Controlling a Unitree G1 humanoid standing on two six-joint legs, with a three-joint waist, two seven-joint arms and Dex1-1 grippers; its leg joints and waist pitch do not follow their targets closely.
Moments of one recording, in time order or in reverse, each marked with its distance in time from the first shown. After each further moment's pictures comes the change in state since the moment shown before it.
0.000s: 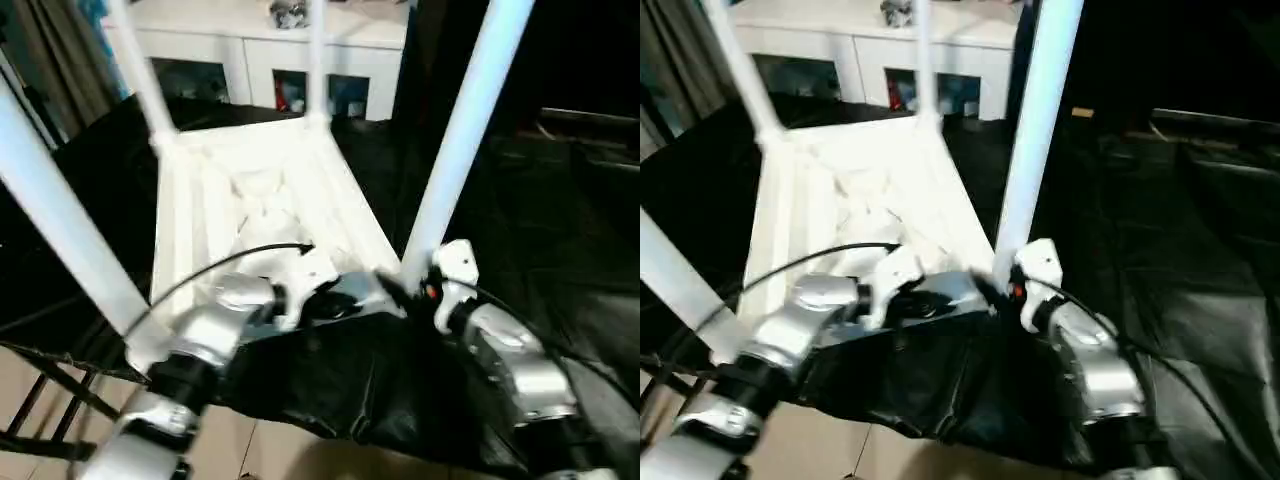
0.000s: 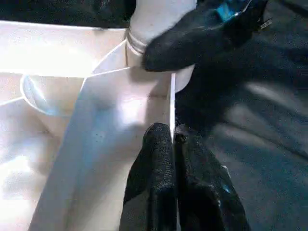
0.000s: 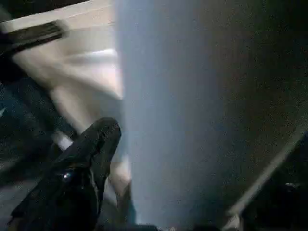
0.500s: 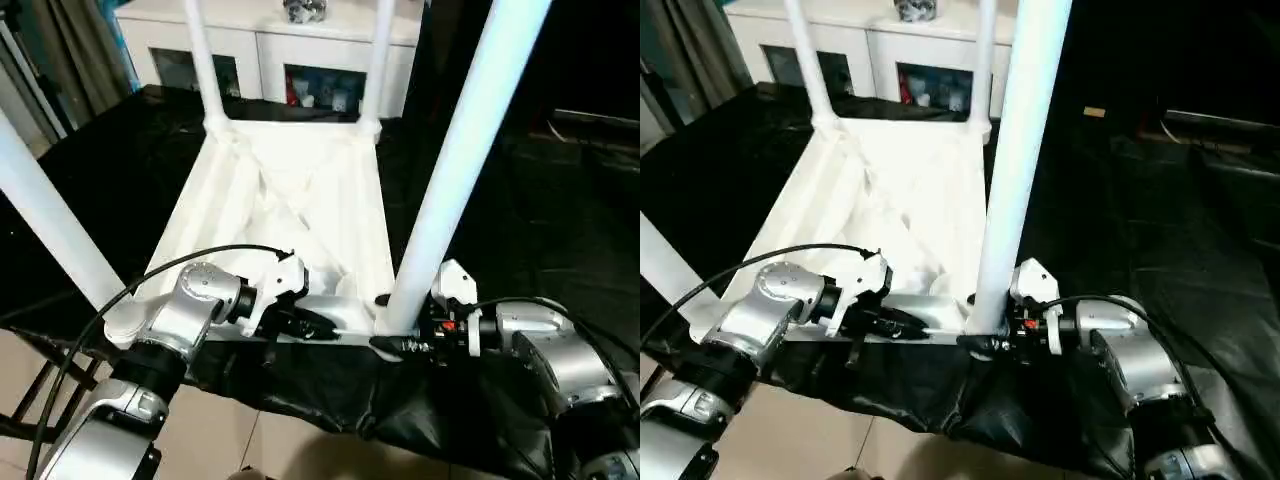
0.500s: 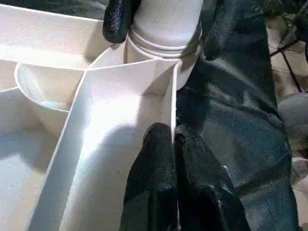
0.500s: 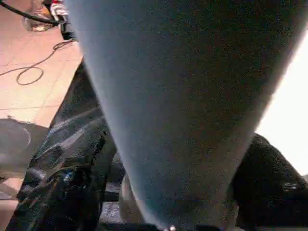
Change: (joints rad) left arm -0.047 0.072 -0.023 0.083 -0.033 -0.046 -0.244; right arm -0.075 -0.143 0.105 0.049 0.051 0.014 0.442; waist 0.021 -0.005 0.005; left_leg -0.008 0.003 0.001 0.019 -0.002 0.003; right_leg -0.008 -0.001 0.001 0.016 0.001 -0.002
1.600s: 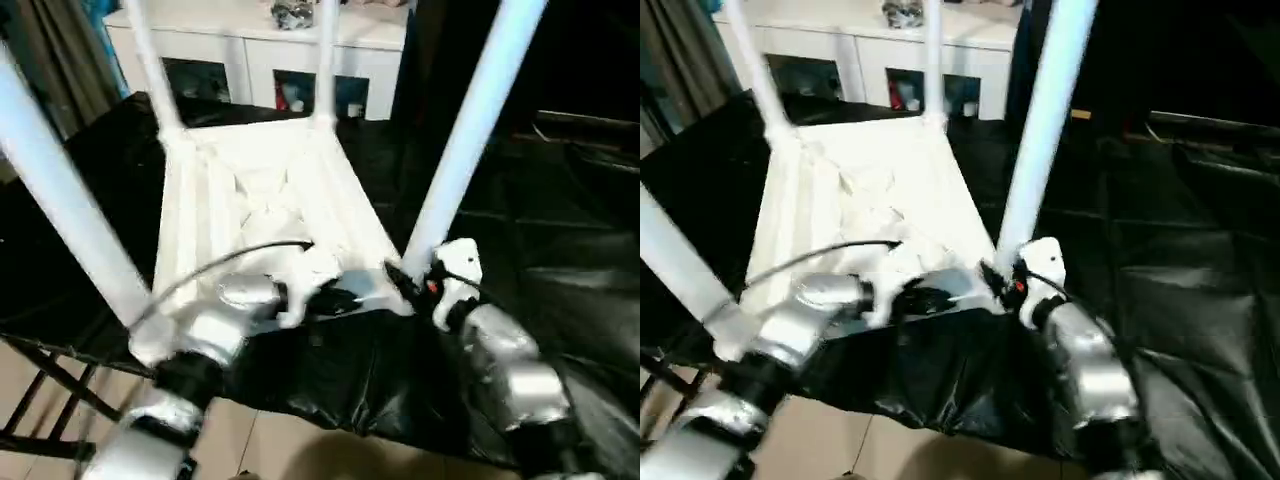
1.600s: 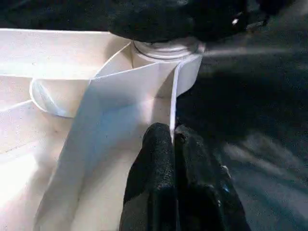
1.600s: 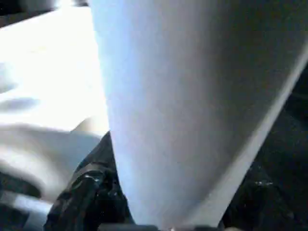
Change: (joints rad) left arm 0.042 -0.202 0.024 -0.073 0.123 0.091 0.487; right arm 0.103 0.363 -0.222 -0.096 -0.144 0.029 -0.902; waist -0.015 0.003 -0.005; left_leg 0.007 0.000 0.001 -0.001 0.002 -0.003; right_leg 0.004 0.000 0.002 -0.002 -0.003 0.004
